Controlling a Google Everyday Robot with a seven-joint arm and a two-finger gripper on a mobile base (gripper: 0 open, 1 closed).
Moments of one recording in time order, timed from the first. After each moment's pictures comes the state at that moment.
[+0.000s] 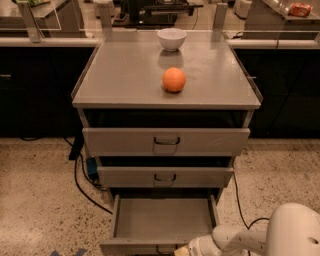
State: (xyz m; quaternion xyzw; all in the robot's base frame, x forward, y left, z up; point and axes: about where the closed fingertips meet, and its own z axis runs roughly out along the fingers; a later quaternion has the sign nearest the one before) arm 0.431 -0.103 0.173 -0.20 0.91 0.34 0.13
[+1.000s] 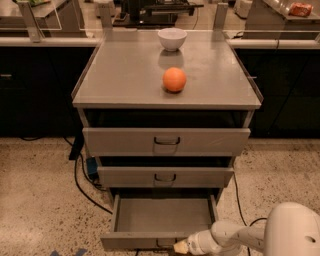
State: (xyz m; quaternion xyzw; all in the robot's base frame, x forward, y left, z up) arm 0.455 -0.099 0.176 -0.20 0.91 0.33 0.15
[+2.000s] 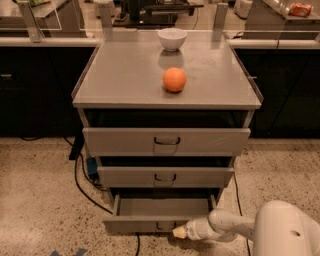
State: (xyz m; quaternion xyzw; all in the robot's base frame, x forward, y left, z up) arm 0.523 -0.105 0.170 -0.20 0.91 0.32 0.18
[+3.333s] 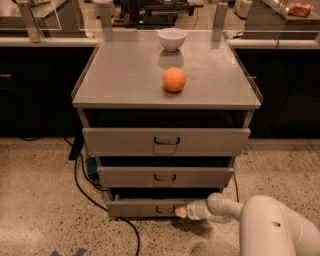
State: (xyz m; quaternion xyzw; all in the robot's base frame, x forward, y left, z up) arm 0.618 -0.120 0.175 -0.20 0.91 0.28 0.24
